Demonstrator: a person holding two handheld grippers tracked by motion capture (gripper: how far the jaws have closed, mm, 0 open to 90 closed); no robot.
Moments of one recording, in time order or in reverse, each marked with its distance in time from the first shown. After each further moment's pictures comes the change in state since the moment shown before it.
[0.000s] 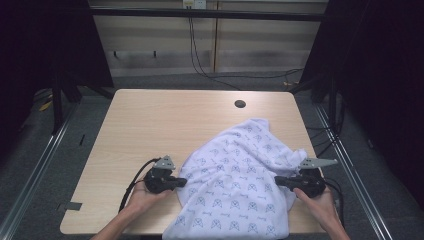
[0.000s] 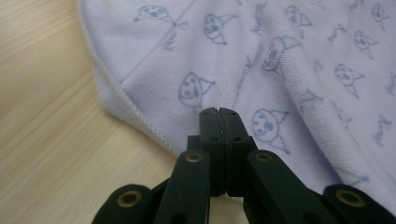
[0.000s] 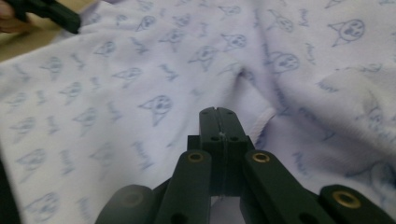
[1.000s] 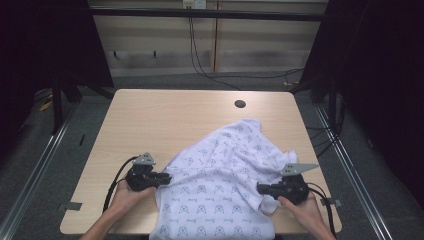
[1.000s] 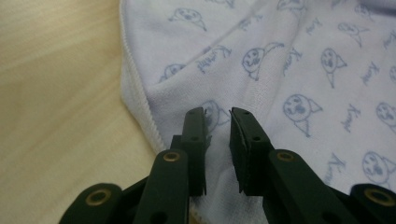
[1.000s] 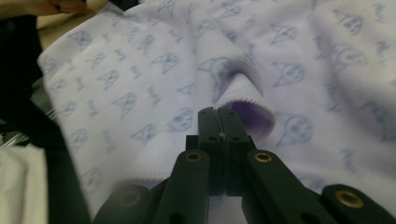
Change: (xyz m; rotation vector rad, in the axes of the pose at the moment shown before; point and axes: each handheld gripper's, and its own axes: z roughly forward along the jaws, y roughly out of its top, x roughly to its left) left arm 0.020 -0.022 -0.030 -0.015 0.035 -0.064; right arm 0.046 0.007 0.021 0.035 0.132 -0.068
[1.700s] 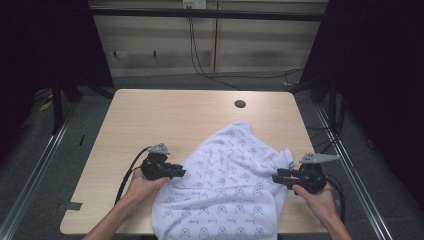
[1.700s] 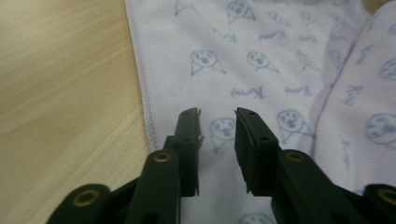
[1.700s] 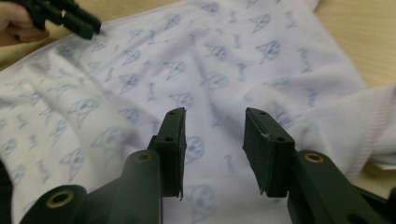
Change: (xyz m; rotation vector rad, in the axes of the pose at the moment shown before) left arm 0.006 0.039 0.039 0.012 -0.041 0.030; right arm -0.044 0.009 -0.030 -0.065 -0.156 0.093
